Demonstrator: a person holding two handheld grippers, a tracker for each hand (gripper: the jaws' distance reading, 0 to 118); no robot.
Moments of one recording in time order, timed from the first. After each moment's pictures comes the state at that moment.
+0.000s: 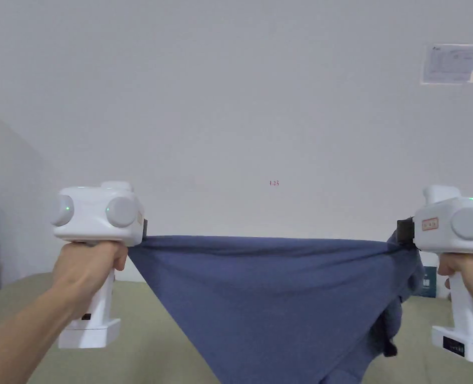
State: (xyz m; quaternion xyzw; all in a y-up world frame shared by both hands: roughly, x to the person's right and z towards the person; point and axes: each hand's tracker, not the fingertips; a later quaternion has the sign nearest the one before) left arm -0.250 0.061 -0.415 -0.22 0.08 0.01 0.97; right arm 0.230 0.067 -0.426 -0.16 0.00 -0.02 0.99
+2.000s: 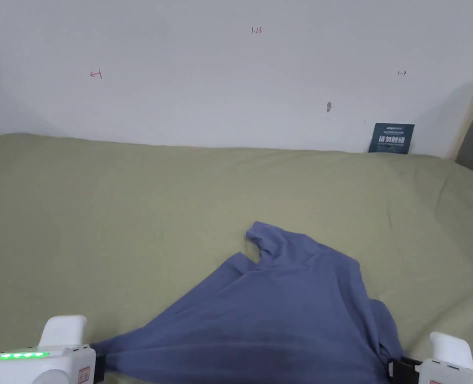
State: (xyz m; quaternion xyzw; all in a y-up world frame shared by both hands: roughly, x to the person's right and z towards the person) left arm -0.261 -0.279 -0.219 -0.44 0.03 0.03 0.90; right arm 0.260 -0.300 -0.197 -0.40 -0.02 -0.14 0.91
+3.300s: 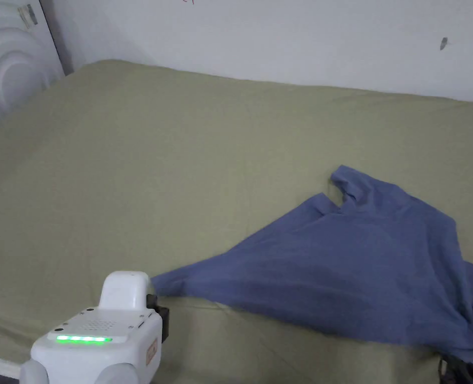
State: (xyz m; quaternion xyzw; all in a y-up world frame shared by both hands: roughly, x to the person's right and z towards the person) left arm -0.252 -0.258 -0.109 -0.38 0.08 0.04 0.92; right arm 0.150 -0.277 -0.093 -0.31 0.00 -0.03 0.95
